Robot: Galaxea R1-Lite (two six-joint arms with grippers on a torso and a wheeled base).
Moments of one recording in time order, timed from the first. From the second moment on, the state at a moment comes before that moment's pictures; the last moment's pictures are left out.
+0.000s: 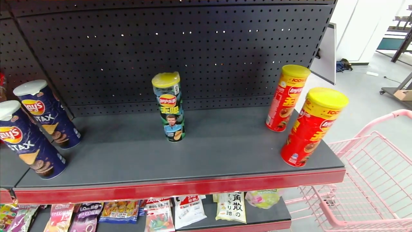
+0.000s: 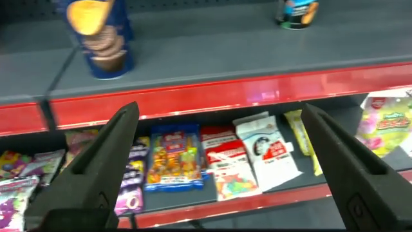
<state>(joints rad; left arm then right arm) 0.00 0.00 0.00 0.00 -0.07 0.03 0.14 0.34 -0.39 0.26 -0.14 -0.10</state>
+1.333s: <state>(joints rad) 0.00 0.00 0.00 0.00 -0.07 0.03 0.16 0.31 -0.39 0.26 0.06 -0.08</state>
